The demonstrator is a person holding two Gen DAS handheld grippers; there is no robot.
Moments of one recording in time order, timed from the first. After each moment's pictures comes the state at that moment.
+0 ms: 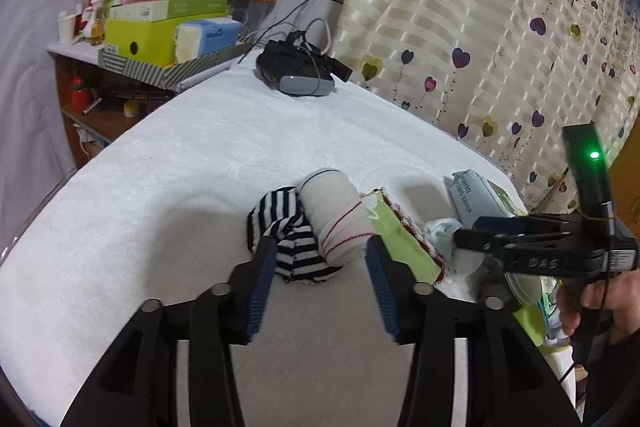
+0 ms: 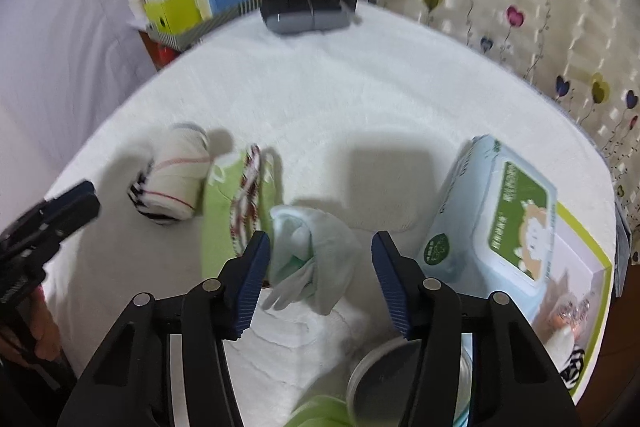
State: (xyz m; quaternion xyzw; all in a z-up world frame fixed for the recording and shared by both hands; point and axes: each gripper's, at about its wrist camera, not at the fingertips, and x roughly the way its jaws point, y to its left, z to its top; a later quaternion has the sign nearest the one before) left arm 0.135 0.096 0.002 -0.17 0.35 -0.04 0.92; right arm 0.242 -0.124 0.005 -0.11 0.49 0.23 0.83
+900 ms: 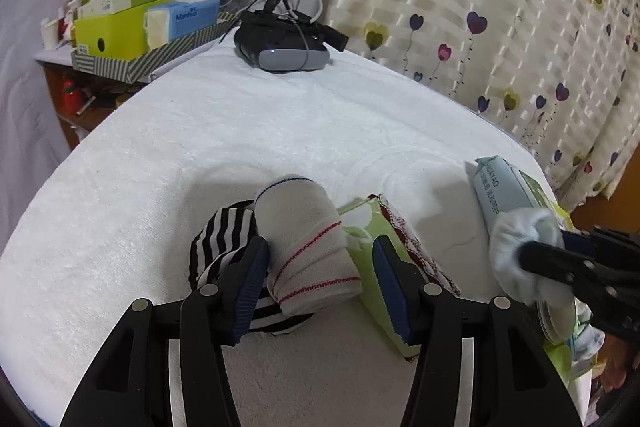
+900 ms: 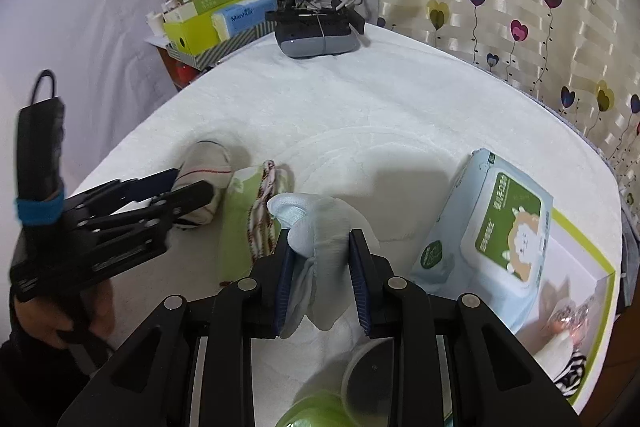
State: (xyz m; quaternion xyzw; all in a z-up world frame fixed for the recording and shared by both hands) left arm 0.199 0.058 -0.017 -0.13 0.40 -0.01 0.91; right arm 0.221 -0.144 0.030 -0.07 0.44 0.26 0.85
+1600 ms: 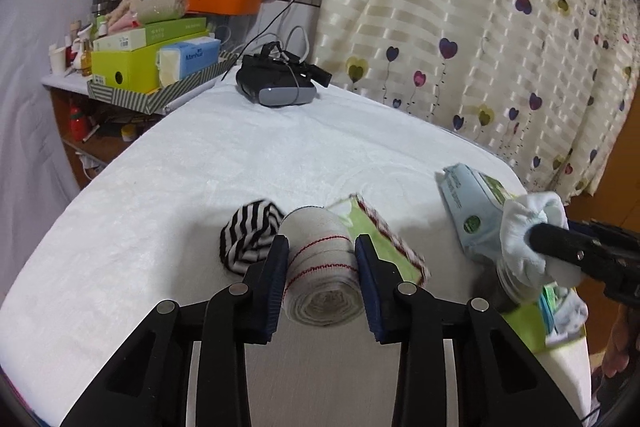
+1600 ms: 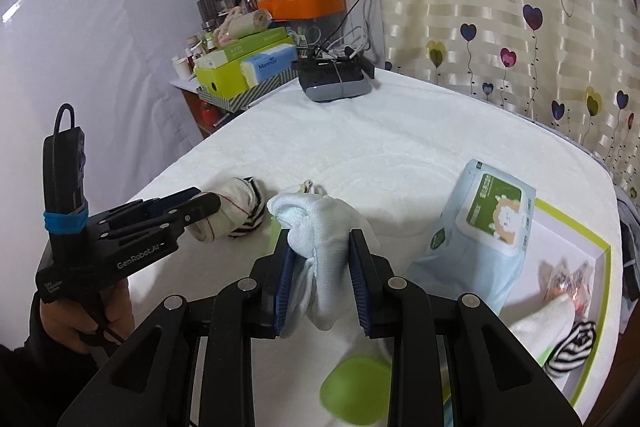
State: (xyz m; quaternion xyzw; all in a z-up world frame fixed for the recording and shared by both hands) left arm 0.127 0.061 0.016 -0.12 0.34 -0.03 0.93; right arm 0.160 -0.163 0.060 -0.03 0.37 0.28 0.88
